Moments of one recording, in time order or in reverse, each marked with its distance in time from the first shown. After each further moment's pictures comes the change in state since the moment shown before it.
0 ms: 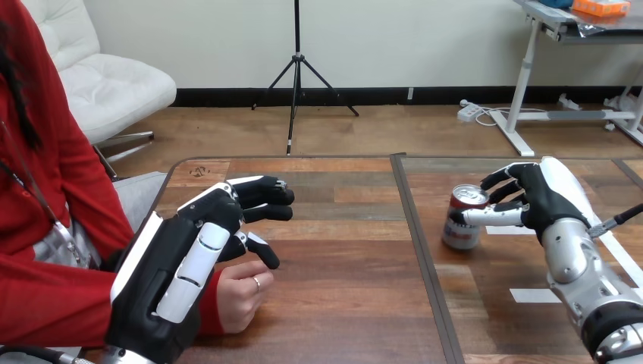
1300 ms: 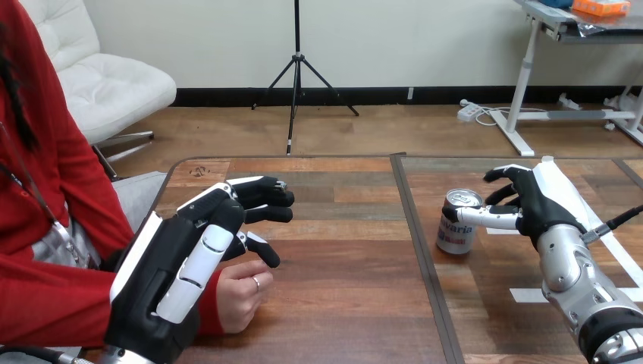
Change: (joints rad) left arm 0.000 0.000 0.003 0.000 0.000 0.000 -0.003; right arm 0.013 0.011 0.024 0.010 -0.034 -0.017 -0.045
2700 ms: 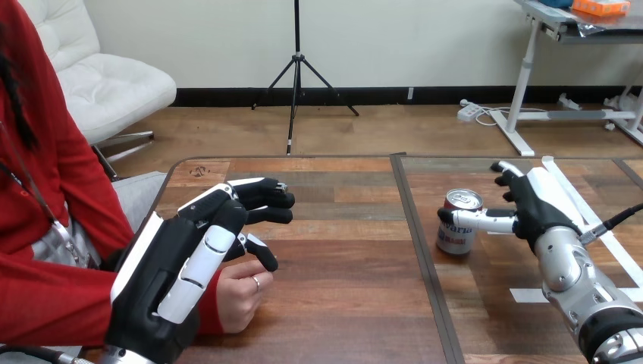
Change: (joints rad) left arm 0.000 0.000 0.000 0.000 0.014 0.000 0.004; right arm 0.000 0.000 -0.001 0.000 0.005 0.006 0.056
